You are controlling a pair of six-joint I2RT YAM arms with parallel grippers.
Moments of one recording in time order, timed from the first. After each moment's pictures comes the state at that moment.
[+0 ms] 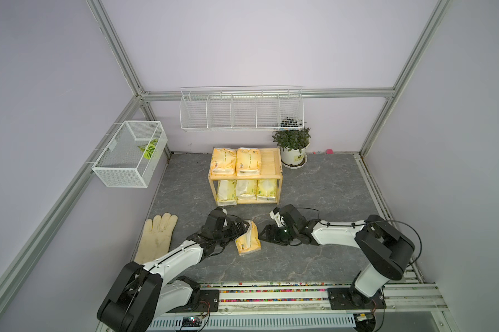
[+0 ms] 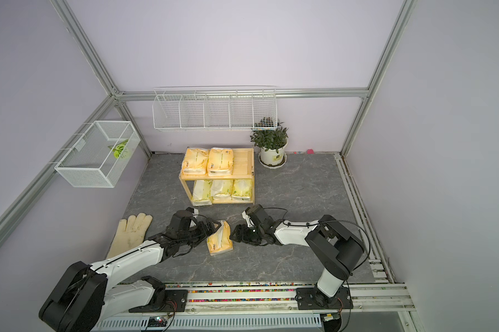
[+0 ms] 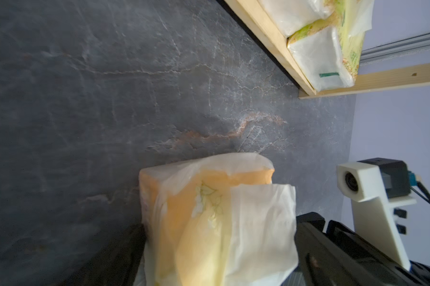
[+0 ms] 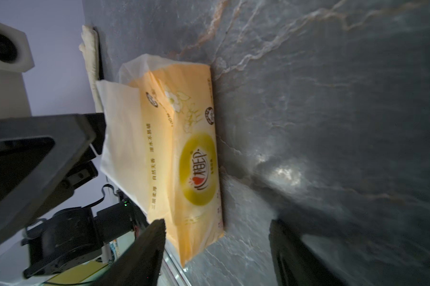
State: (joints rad) left arm -0.51 1.18 0.39 0.03 0.28 -0.94; right arm 0.80 1.69 0.74 0.10 -0.48 0.91
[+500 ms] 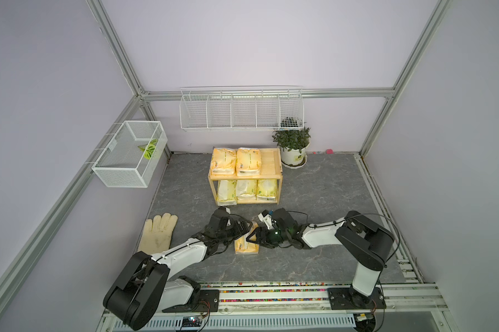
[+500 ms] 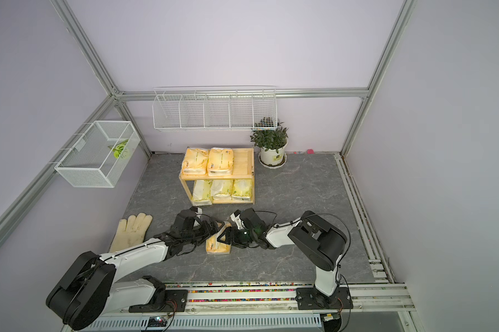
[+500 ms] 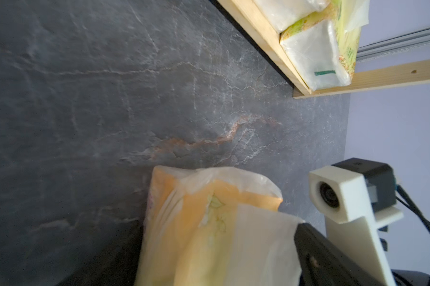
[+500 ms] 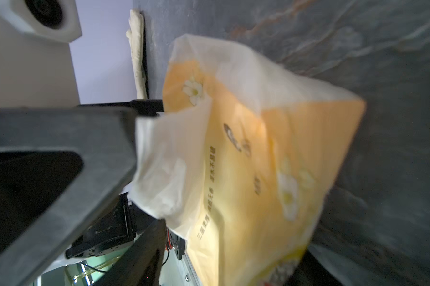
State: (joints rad) left arm -0.55 1.26 0.39 0.13 0.27 -0.96; right arm 0.88 1.85 0.76 0.43 -0.57 1.04
